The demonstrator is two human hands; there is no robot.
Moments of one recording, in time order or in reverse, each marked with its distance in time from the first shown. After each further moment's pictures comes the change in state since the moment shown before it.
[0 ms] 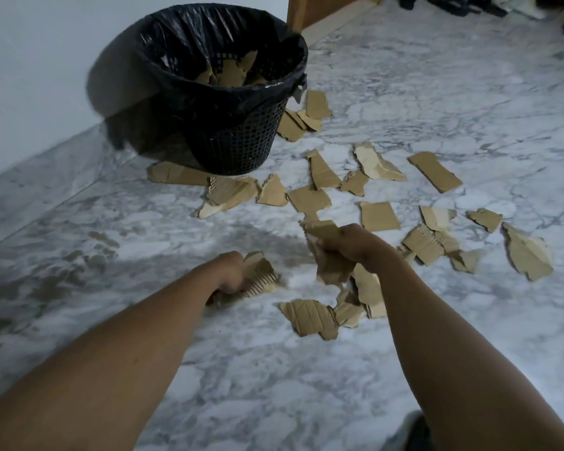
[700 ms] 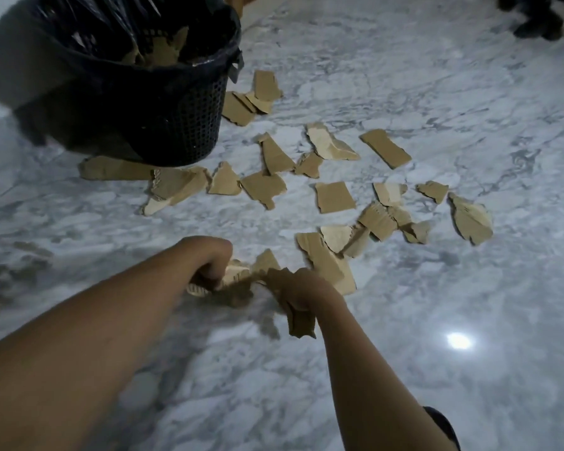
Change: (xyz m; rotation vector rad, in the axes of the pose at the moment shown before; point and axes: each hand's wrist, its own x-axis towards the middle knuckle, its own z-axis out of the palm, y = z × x) left_hand 0.014 0.061 -0.017 0.472 -0.121 0.181; right_hand -0.061 0.048 0.063 -0.440 -0.112 0.158
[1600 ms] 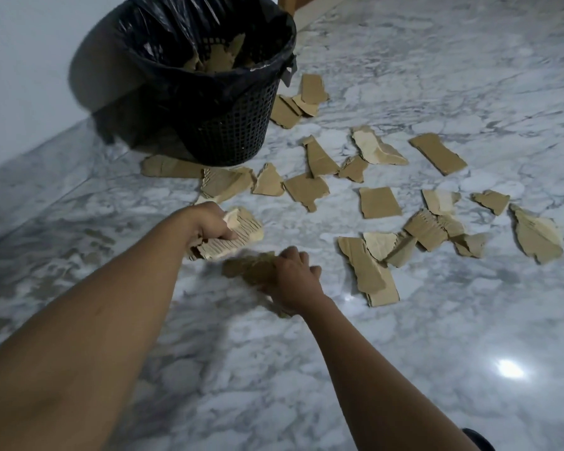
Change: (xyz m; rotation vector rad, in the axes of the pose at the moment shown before) left_hand -0.025 -0.084 -0.011 -0.861 0.272 -0.280; right_hand 0.014 -0.074 0.031 -0.076 0.216 -0.384
